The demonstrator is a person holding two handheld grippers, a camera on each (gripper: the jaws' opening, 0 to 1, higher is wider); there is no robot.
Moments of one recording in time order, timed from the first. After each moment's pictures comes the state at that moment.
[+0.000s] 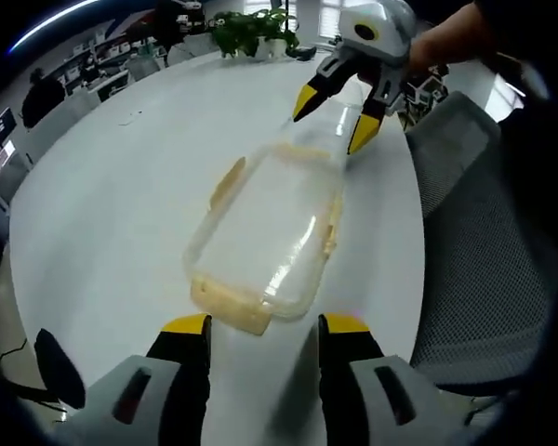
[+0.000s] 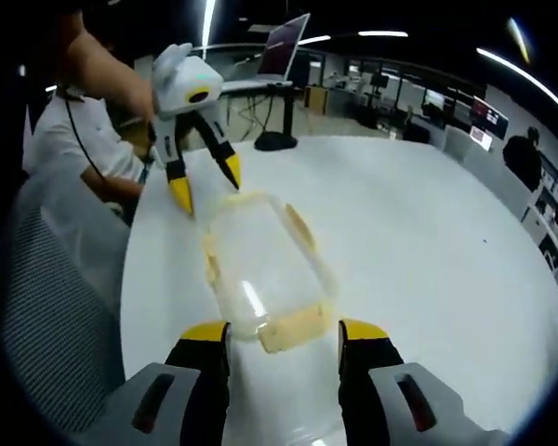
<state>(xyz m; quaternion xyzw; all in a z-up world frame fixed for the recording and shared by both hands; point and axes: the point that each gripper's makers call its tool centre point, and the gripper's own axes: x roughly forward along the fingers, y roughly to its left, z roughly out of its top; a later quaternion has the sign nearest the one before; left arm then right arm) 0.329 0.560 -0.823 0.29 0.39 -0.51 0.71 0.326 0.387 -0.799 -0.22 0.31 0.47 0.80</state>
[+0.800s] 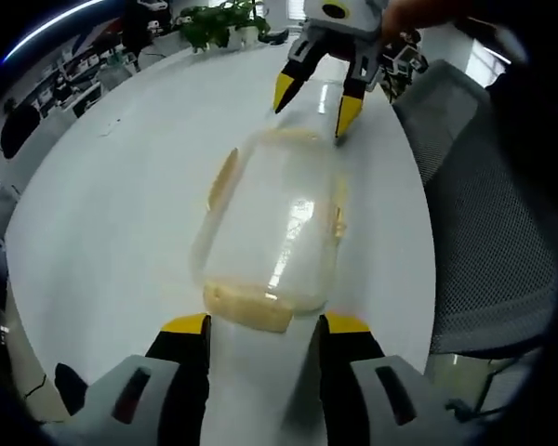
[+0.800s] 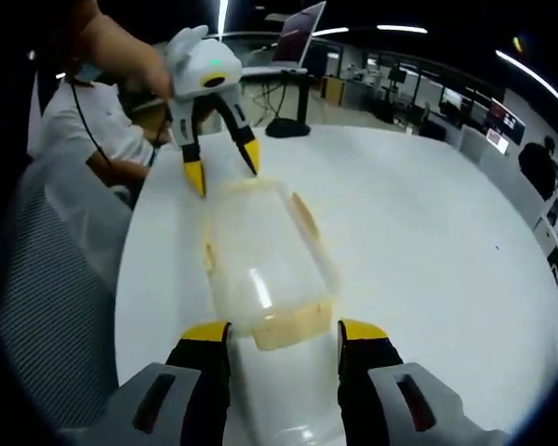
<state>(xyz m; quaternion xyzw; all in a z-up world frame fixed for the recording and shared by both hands) 0.343 0.565 -0.828 0.35 0.37 -0.54 0.67 0.332 0.388 -0.809 -0.25 0.32 0.50 0.77</state>
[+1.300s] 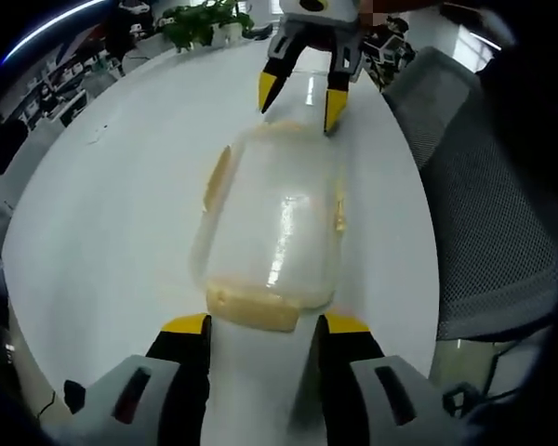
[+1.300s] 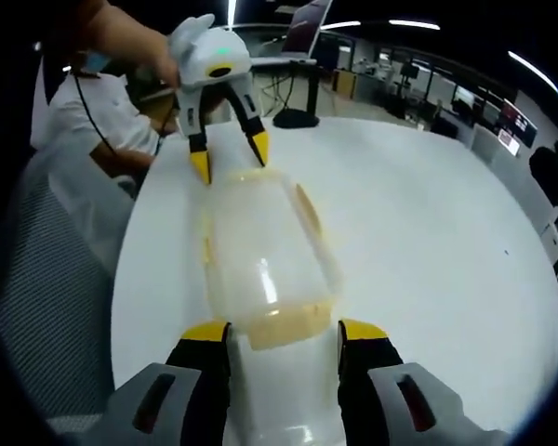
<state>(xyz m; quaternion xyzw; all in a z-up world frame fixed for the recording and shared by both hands) 0.347 0.563 -0.831 0.37 0.37 -0.56 0.64 0.335 0.389 -0.816 -0.26 0.34 0.51 0.74</state>
